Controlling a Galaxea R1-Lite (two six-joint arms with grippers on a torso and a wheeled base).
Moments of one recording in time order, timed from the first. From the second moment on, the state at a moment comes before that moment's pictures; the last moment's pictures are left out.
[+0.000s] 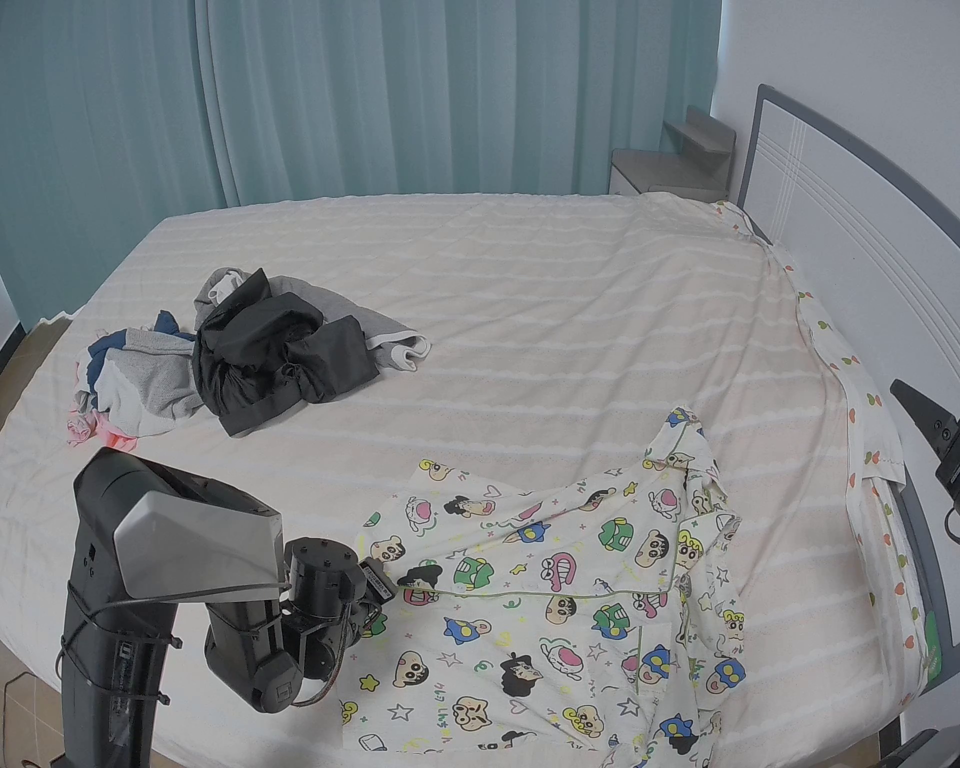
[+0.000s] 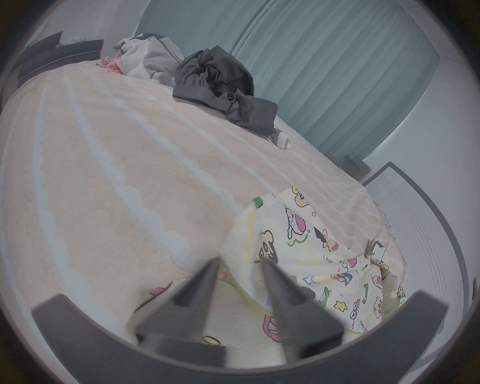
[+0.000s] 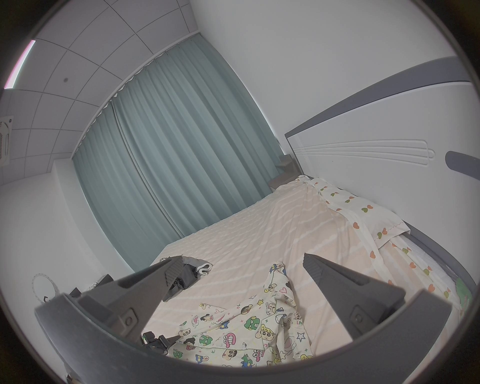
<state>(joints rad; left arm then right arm) -0.48 2.43 -0.52 -1.40 0.35 -0.87 -0.02 1.03 -0.30 -0.79 0.15 0.49</state>
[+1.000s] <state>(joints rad) -0.34 2.32 -1.02 -0.86 -0.06 -0.54 -0.02 1.03 -0.29 -0.79 0.15 0.47</state>
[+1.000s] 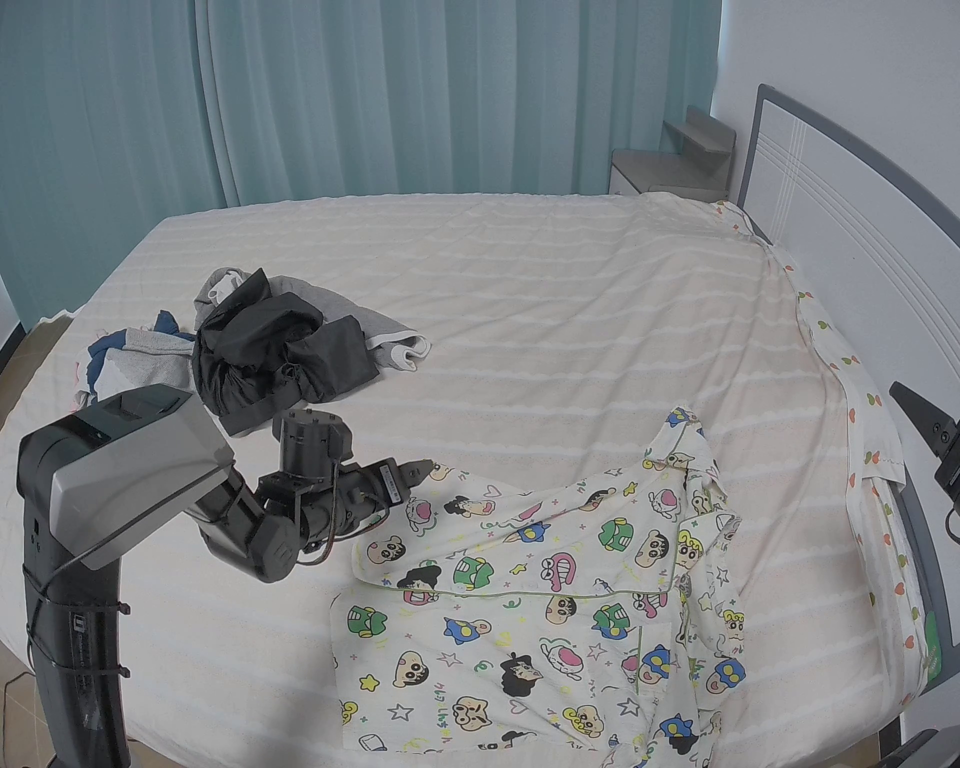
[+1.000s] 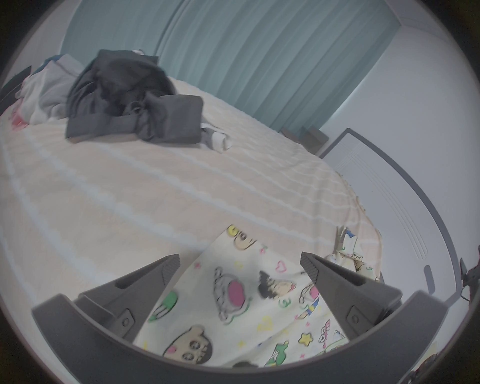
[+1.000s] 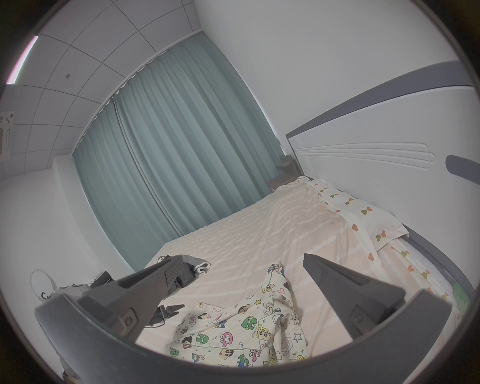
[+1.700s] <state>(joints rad) -0.39 2.51 -1.31 -0.78 -0.07 -0.41 0.06 1.00 -0.28 -0.79 0.13 0.46</state>
